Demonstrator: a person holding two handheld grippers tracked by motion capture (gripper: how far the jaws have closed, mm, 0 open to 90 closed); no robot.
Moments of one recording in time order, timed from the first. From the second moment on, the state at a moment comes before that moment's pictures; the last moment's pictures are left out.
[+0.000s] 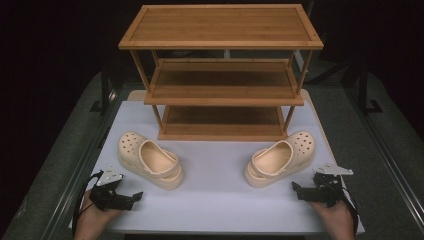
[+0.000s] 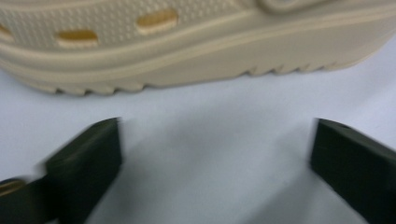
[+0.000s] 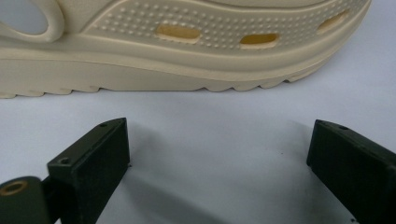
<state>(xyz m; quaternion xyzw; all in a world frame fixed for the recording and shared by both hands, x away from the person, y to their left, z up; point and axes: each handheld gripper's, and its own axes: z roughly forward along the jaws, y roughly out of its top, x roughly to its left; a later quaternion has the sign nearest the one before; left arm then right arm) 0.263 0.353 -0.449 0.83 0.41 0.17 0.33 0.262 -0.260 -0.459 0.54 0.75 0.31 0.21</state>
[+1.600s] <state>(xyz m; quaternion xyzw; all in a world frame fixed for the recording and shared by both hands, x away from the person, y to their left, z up) 0.293 0.389 -0.396 0.79 0.47 0.17 0.35 0.262 -0.260 -0.459 0.54 0.75 0.32 0.21</state>
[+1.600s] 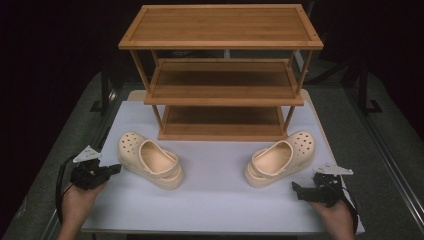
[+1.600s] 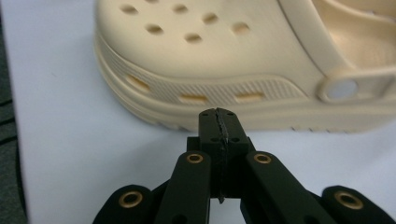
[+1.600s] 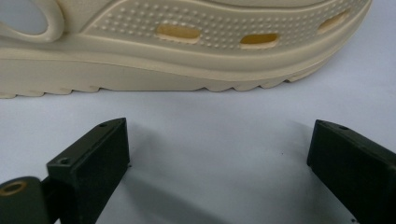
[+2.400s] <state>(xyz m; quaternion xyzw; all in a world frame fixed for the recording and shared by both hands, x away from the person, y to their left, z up) 0.390 0.407 -0.384 0.77 0.49 0.21 0.35 0.262 -0.260 -0.459 0.54 0.75 0.32 0.21</state>
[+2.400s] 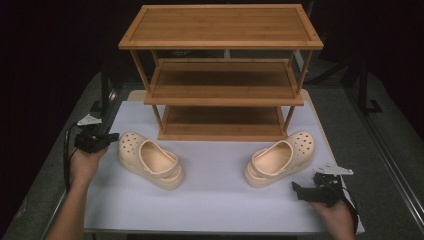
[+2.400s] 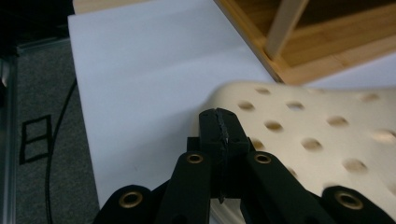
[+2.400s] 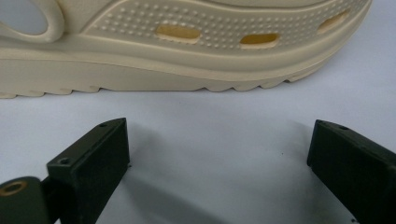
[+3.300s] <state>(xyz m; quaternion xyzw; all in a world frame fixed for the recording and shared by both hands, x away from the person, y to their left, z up) 0.426 0.386 -0.406 0.80 0.47 0.19 0.32 0.262 -0.260 -0.459 0.54 0.75 0.32 0.21</state>
